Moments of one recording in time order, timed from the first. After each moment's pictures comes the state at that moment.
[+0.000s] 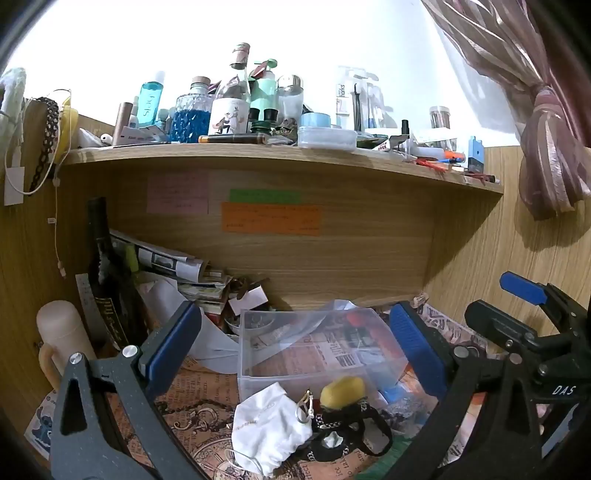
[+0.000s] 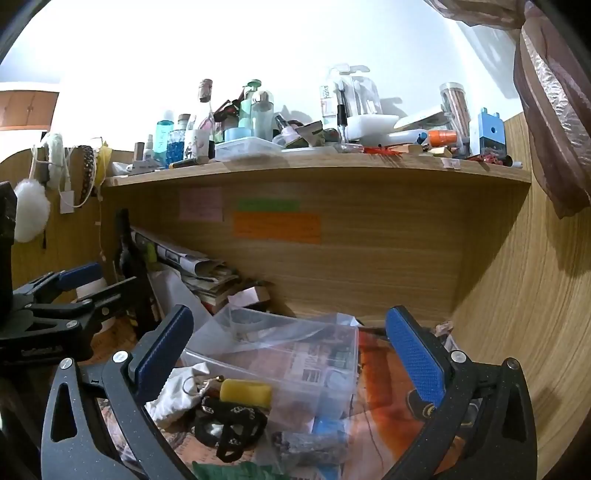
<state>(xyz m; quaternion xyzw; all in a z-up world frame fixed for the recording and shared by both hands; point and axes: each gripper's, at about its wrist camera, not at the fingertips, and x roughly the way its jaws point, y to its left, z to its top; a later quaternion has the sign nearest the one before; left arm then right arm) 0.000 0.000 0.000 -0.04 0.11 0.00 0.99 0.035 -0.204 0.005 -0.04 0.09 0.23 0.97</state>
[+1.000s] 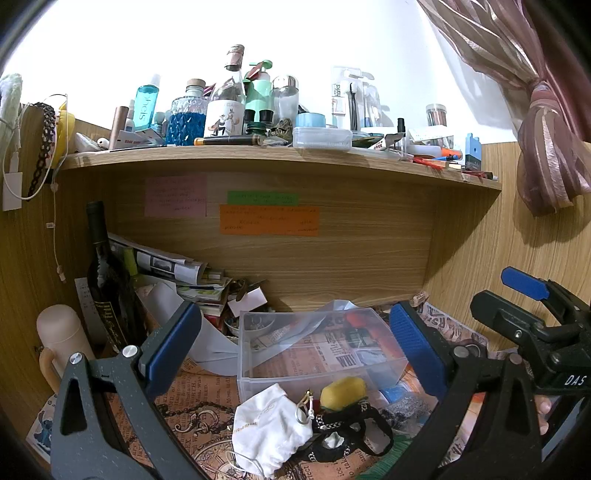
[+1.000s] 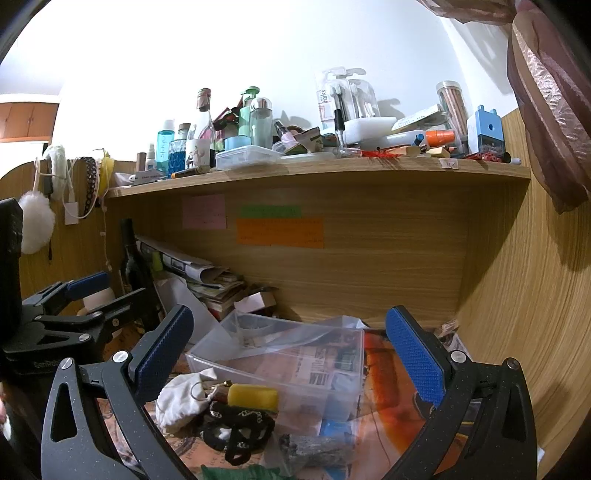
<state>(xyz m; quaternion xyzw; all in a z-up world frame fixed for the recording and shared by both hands) 0.000 -0.002 0.000 -0.03 0.10 0.00 0.99 0.032 -0.206 0.010 -0.02 0.09 0.24 0.97</state>
